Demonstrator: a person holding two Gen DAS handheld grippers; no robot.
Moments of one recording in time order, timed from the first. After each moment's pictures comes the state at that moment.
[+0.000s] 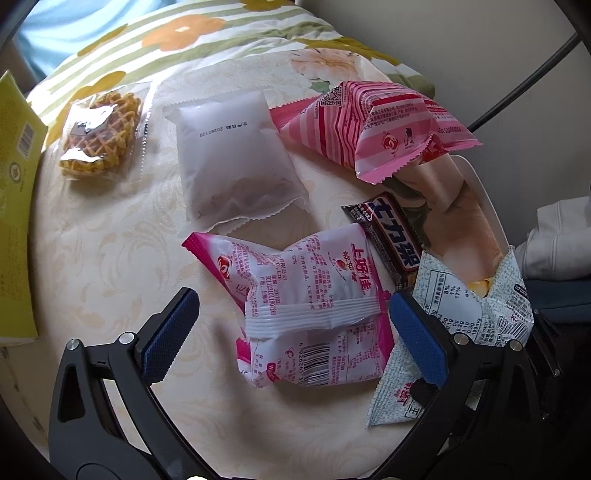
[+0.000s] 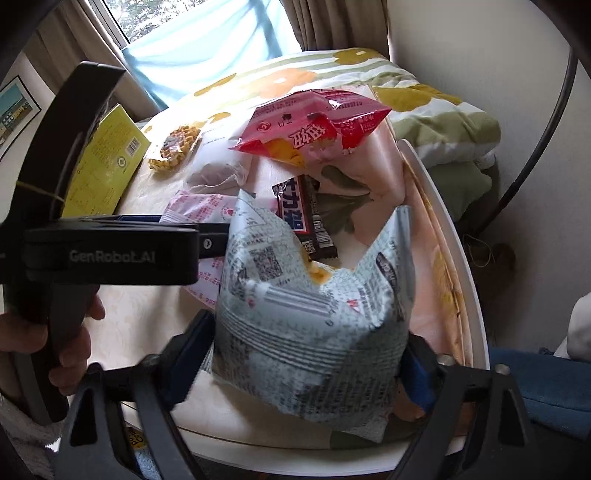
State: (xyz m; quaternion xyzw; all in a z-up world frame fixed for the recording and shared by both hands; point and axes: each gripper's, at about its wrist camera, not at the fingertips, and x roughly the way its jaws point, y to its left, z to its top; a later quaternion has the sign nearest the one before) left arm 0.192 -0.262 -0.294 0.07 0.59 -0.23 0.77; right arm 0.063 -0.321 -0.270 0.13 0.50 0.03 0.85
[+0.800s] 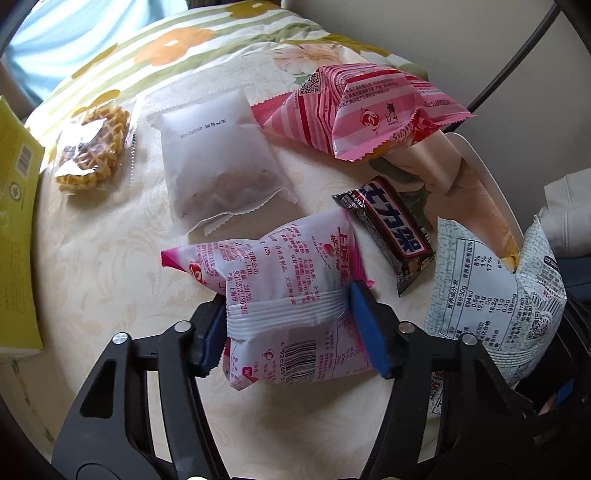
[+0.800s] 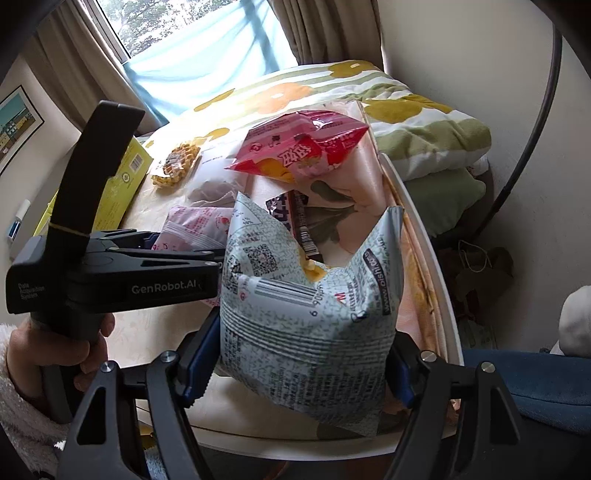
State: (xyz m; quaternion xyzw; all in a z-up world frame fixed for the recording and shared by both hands) left arm 0.169 -0.274 -0.297 0.11 0.57 -0.24 0.78; right arm 0.054 -0.331 -0.262 0.14 0.48 0.03 0.87
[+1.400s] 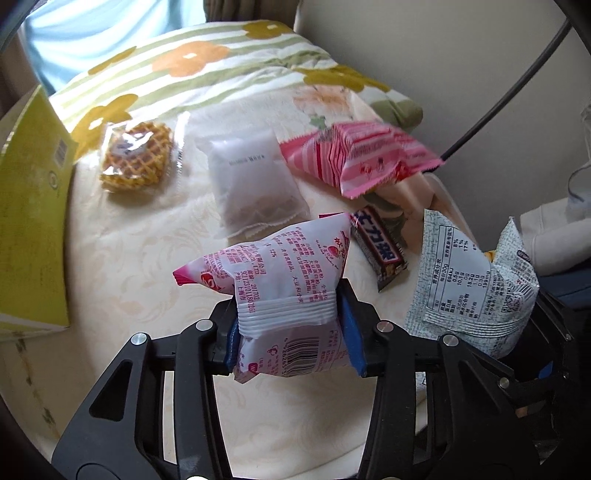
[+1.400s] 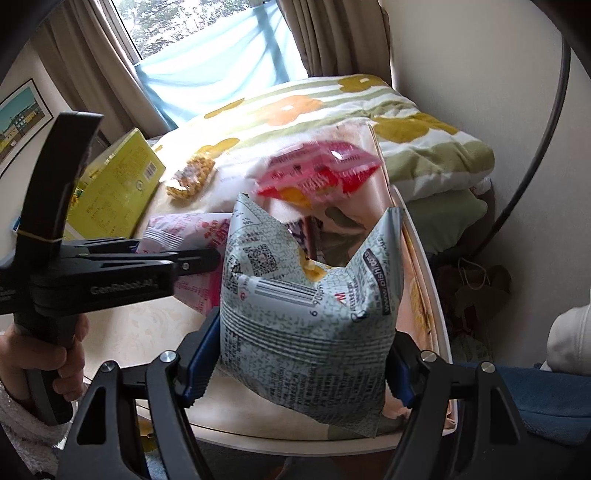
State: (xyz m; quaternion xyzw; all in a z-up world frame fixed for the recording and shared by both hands) left arm 0.158 -0.223 -0.230 0.06 0.55 -0.24 0.80; right arm 0.052 -0.324 -0.230 0.12 0.46 0.04 0.88
